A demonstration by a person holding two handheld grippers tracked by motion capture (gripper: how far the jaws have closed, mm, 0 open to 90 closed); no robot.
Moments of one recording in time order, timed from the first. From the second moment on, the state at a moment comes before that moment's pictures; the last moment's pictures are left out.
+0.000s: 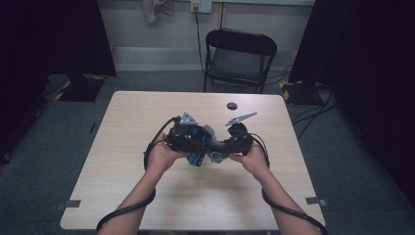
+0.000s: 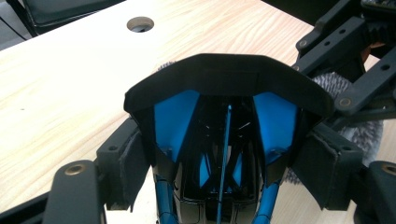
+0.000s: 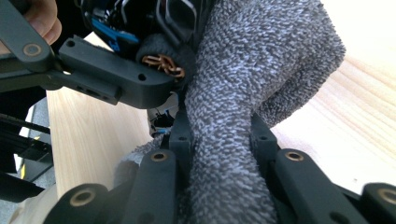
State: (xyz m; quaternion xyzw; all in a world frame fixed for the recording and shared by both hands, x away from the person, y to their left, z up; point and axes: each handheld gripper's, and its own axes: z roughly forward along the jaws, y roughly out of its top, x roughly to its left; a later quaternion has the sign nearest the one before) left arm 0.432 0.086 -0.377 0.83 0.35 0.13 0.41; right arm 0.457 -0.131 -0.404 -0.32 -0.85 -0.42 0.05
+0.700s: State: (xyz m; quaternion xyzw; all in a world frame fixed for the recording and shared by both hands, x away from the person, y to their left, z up) left arm 0.432 0.090 -0.373 0.83 0.35 0.13 0.41; right arm 0.452 -0.121 -0.419 -0.32 -0.85 -0.41 0.07
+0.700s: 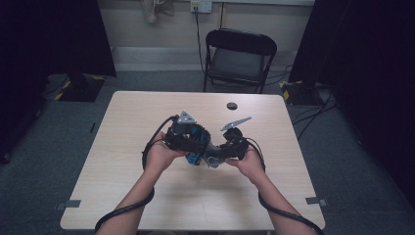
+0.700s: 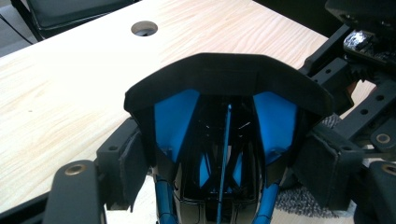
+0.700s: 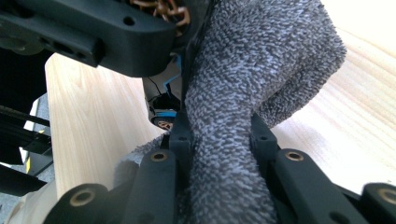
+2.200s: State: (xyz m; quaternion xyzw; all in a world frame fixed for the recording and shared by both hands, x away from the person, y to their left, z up) left arm 0.430 0.101 -0.375 0.83 0.36 0.13 0.41; right arm 0.455 -0.144 -0.415 -0.33 -0.86 -0.40 0.05
